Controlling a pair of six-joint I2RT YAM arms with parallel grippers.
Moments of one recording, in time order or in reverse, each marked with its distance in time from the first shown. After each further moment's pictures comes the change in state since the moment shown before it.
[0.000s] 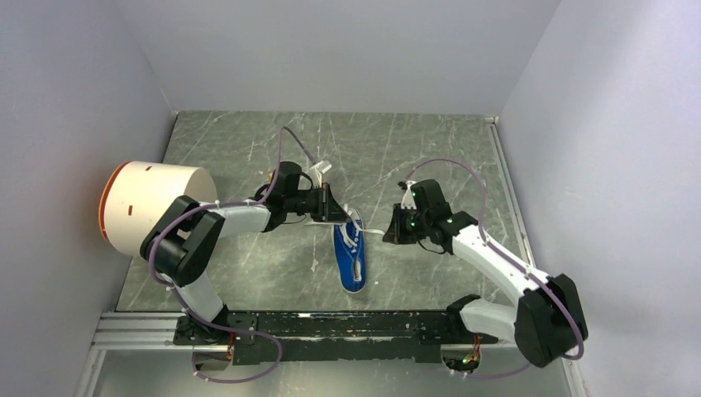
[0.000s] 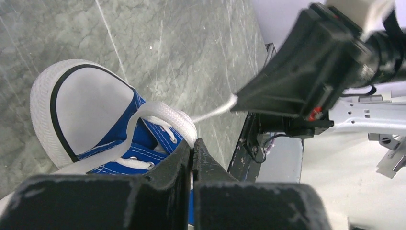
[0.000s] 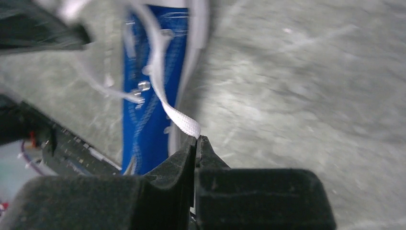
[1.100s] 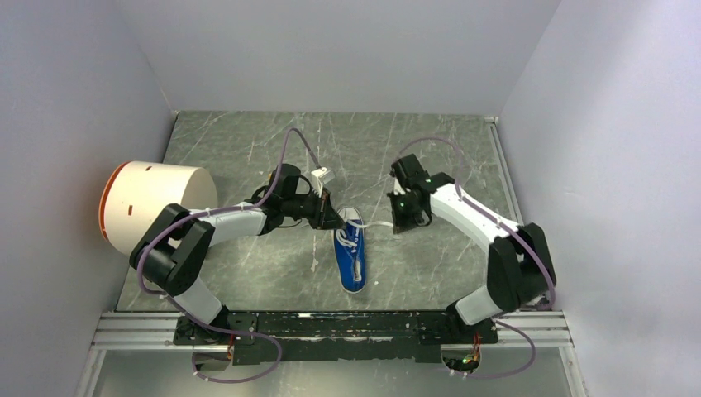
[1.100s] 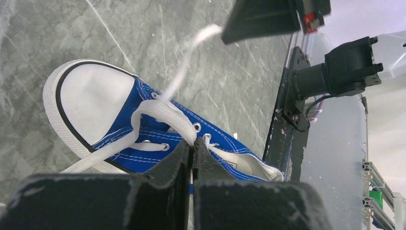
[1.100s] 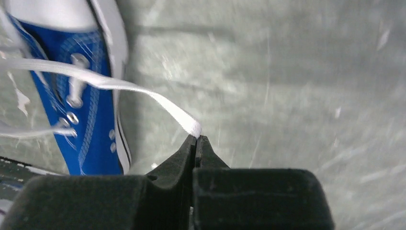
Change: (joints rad) left arm -0.012 -0.080 -0.029 -0.124 0.007 0.338; right arm 0.014 0.361 0.371 -0.251 0.166 -0.192
